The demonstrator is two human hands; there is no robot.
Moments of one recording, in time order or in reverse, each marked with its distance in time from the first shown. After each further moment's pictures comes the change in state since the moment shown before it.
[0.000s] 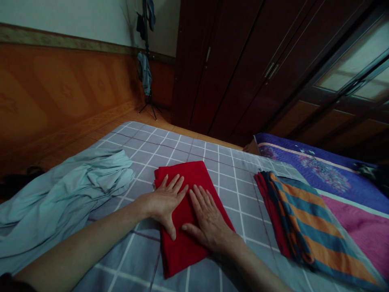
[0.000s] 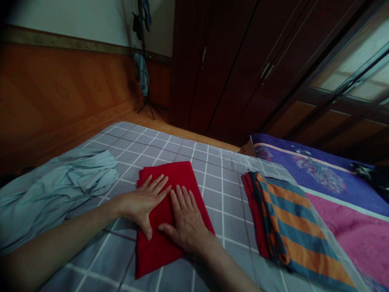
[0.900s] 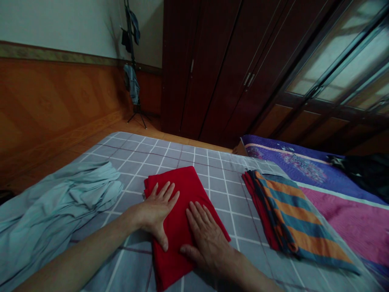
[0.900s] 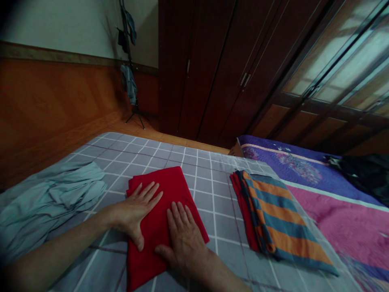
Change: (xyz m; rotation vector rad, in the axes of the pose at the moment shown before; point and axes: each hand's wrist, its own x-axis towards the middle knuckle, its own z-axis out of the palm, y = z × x) left_hand 0.002 0.000 0.001 -0.015 -0.031 -0.011; right_hand -0.040 -0.018 -0.013 0.051 -0.075 0.025
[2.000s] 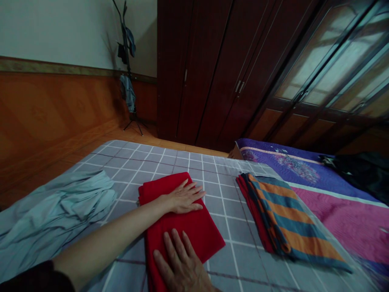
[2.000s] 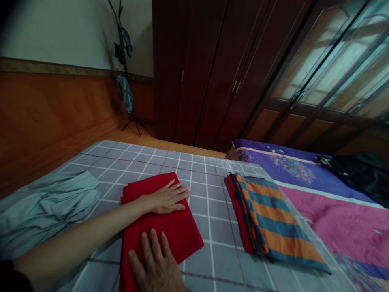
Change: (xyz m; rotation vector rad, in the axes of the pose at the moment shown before) left_hand 0.111 0.011 -0.003 0.013 0.243 0.361; right_hand -0.002 -0.035 0.063 -0.376 0.451 -0.292
